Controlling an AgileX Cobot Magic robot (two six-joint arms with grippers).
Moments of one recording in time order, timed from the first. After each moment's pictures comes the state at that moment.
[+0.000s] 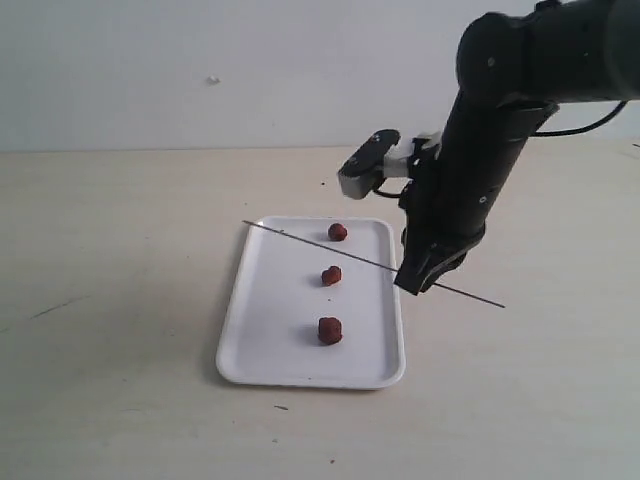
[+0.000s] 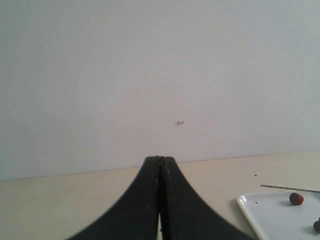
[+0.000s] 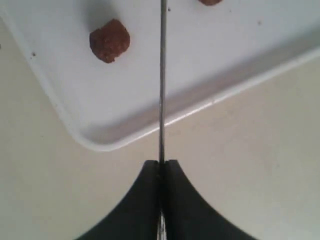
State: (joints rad) left arm -0.17 0.03 0.00 0.07 -0.07 -0.02; right arm 0.29 1.87 -1.33 0.16 1.00 -0.64
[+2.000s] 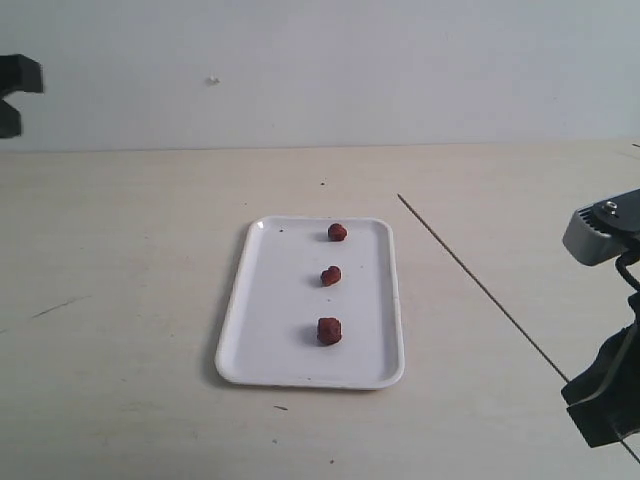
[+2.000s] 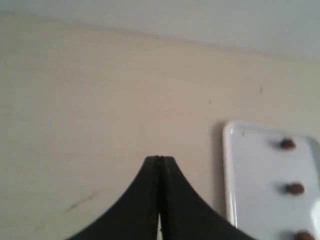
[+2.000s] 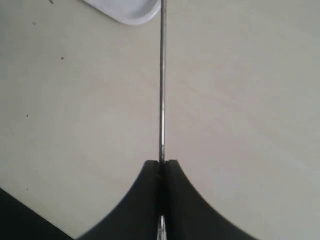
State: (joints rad) left arm -0.19 1.32 -1.04 -0.08 0.57 -0.16; right arm 0.19 1.03 -0.60 0.29 0.89 -0.29
